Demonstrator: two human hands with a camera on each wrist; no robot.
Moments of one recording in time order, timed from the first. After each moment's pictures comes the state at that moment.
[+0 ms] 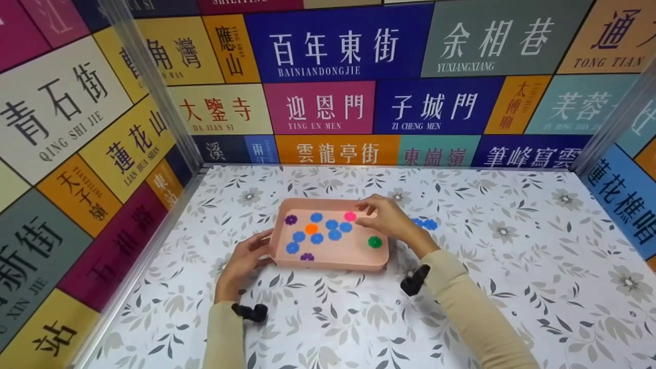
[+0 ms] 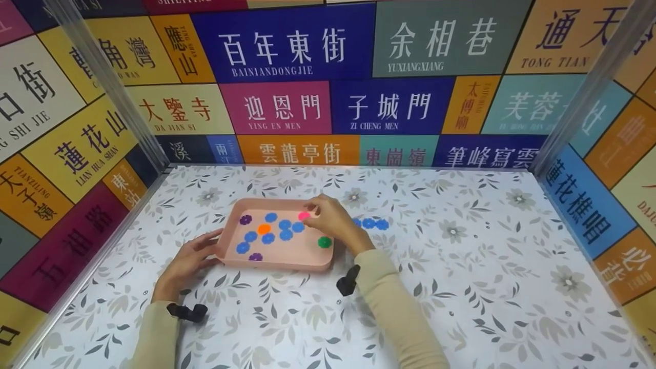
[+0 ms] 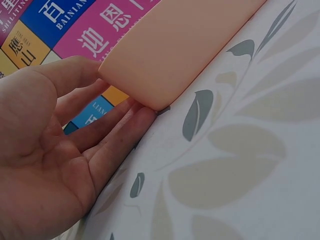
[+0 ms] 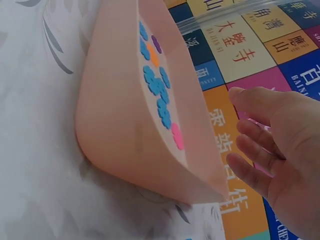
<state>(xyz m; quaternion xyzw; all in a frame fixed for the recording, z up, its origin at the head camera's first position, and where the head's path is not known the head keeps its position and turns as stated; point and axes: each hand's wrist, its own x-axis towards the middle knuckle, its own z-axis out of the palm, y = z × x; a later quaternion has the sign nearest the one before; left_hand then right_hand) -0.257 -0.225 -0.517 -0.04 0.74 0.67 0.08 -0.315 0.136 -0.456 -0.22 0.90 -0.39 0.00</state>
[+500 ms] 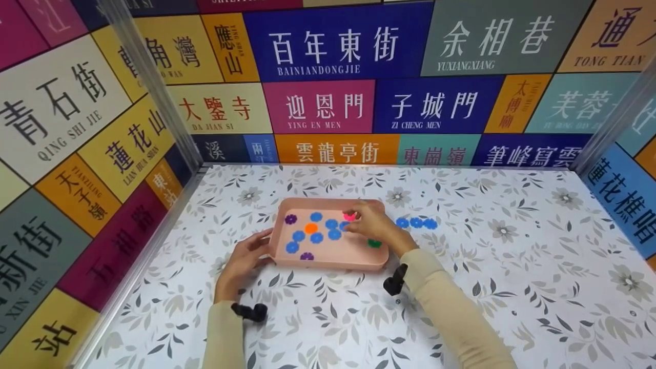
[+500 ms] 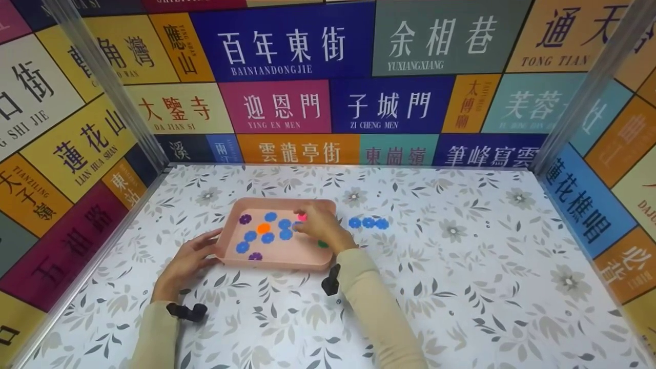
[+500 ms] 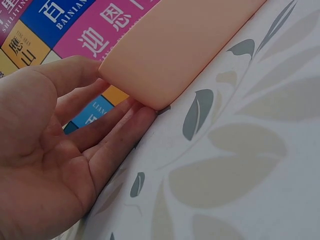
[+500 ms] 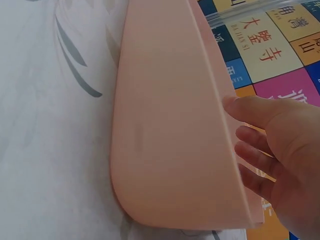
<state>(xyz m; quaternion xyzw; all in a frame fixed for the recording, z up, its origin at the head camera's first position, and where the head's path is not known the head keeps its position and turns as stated) -0.256 -0.227 -0.516 -0.06 0.75 0.66 0.10 -0.329 0.106 -0.480 -0.21 0.91 -0.36 0.06</state>
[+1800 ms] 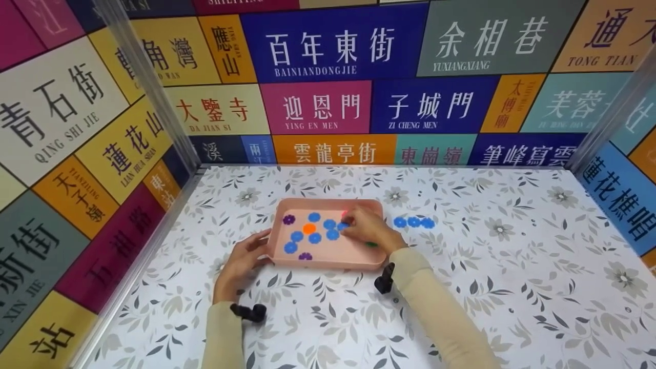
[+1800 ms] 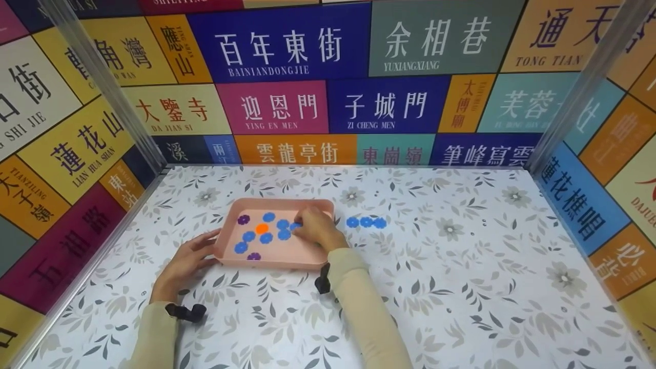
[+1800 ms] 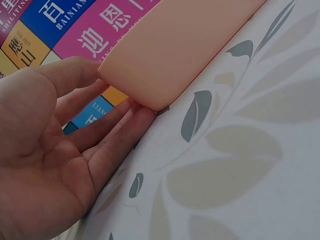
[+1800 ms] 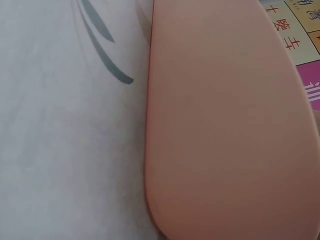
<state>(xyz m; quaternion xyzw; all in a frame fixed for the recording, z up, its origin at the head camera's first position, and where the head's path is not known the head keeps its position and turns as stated) -0.255 -0.226 -0.516 -0.06 0.74 0.67 0.09 -0.332 0.099 -0.492 -0.20 0.93 -0.30 0.06</state>
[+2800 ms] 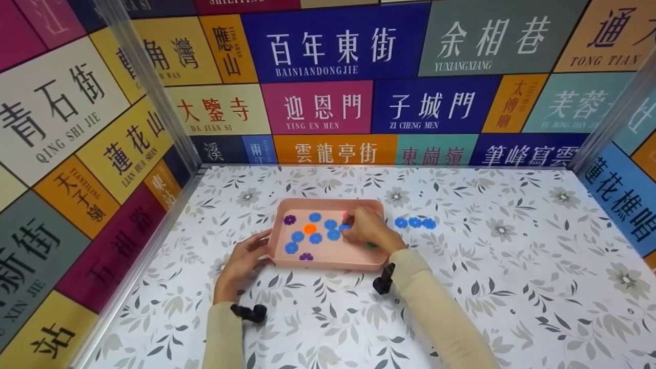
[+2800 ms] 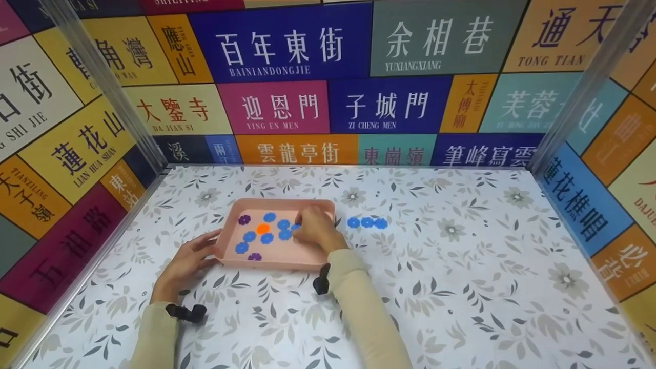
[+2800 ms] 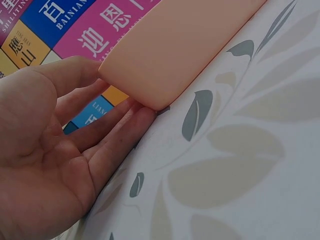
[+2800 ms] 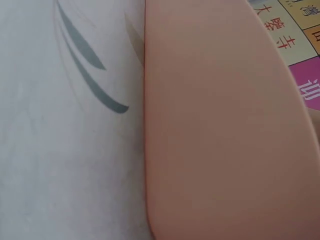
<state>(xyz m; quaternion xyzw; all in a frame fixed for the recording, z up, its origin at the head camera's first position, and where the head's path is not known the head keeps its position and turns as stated) -0.255 -0.225 -0.516 -0.06 0.73 0.67 0.09 -0.333 0.095 -0.491 -0.18 0.94 -0.30 0.04</state>
